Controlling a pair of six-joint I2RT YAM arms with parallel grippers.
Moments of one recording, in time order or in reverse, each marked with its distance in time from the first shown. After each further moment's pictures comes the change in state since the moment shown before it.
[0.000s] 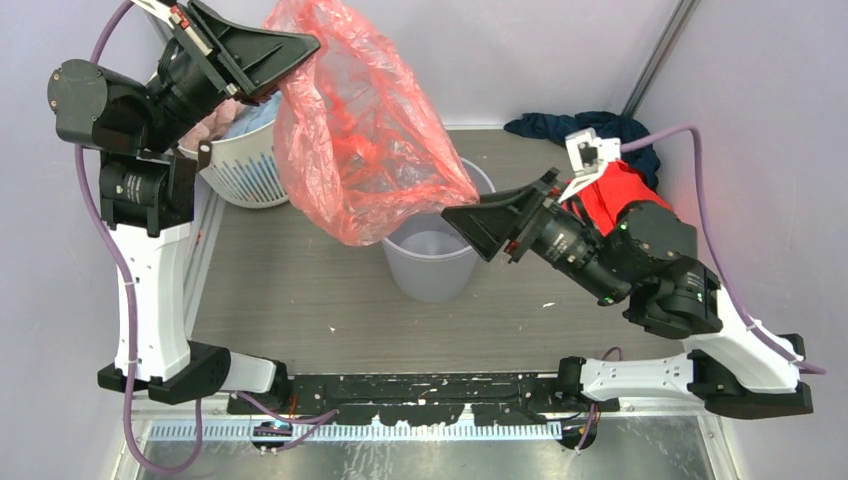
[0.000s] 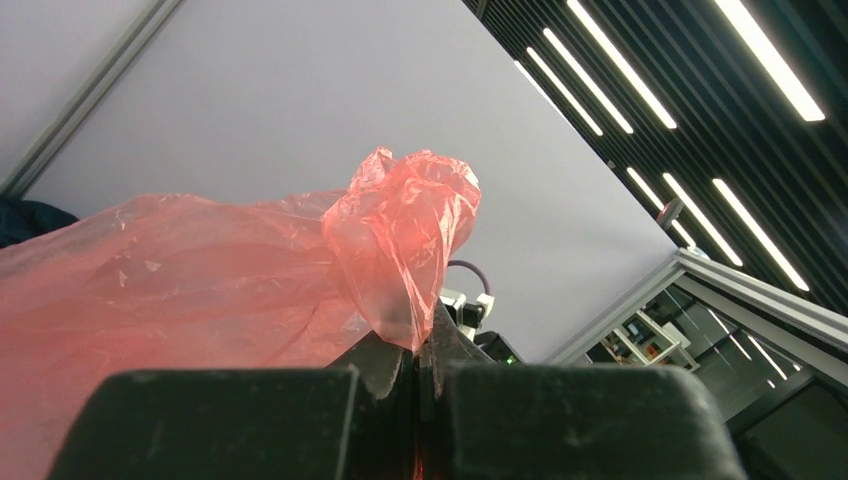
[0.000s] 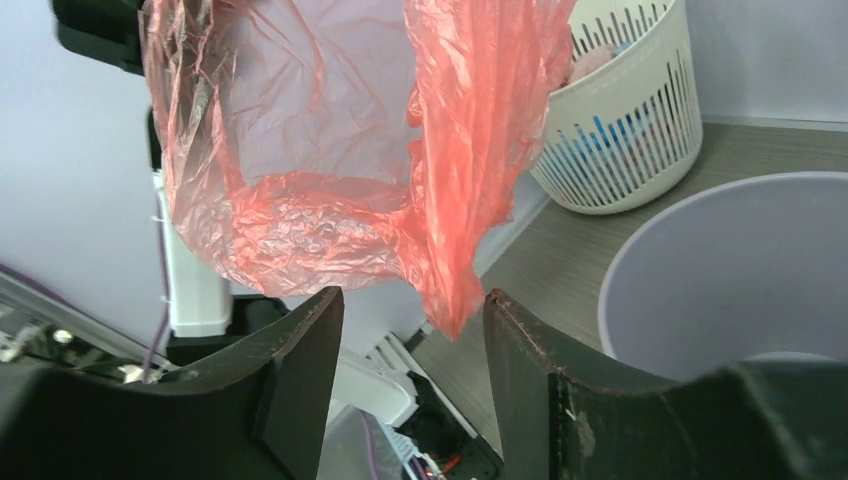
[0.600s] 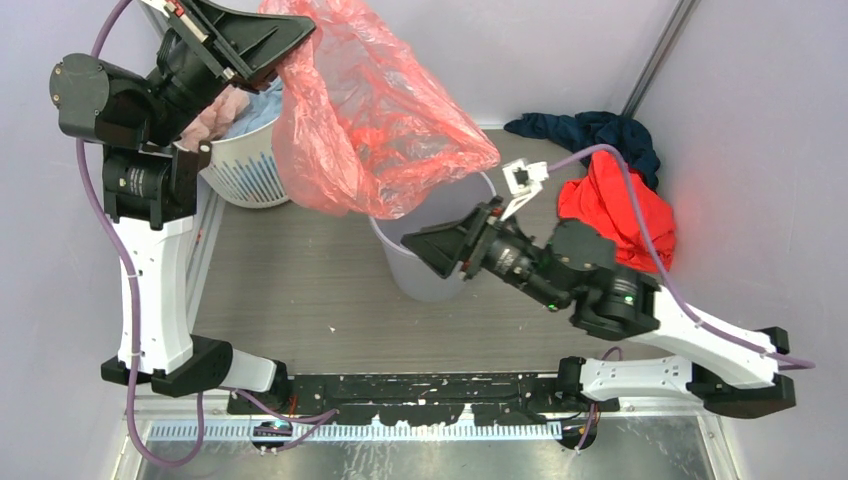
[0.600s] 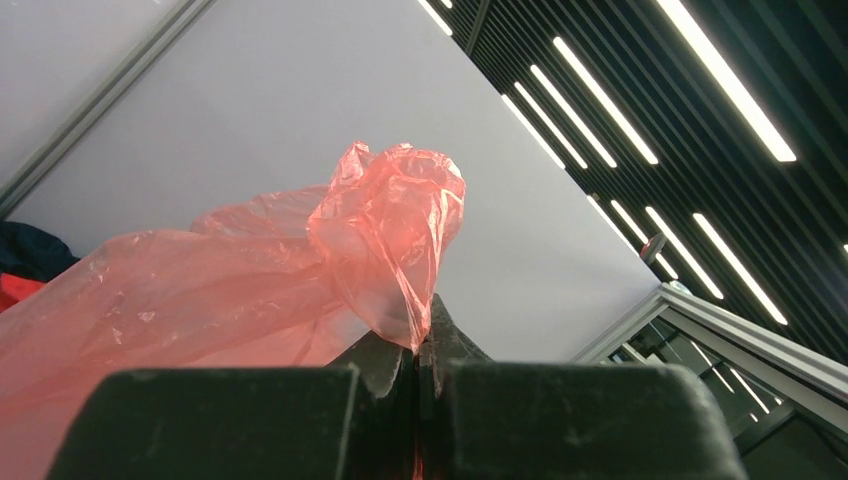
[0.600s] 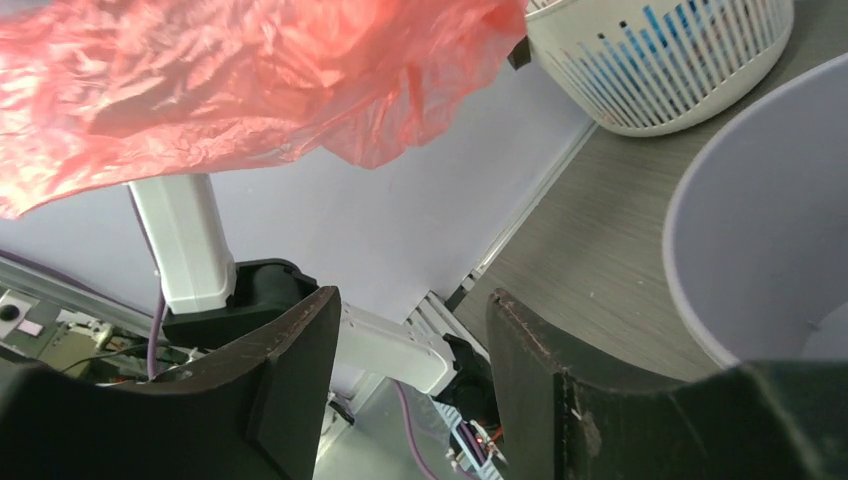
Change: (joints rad) left arm 0.000 0.034 0.043 0.018 -0.063 -0.051; right arm 0.000 -0.043 -0.275 0.171 -0.059 0.190
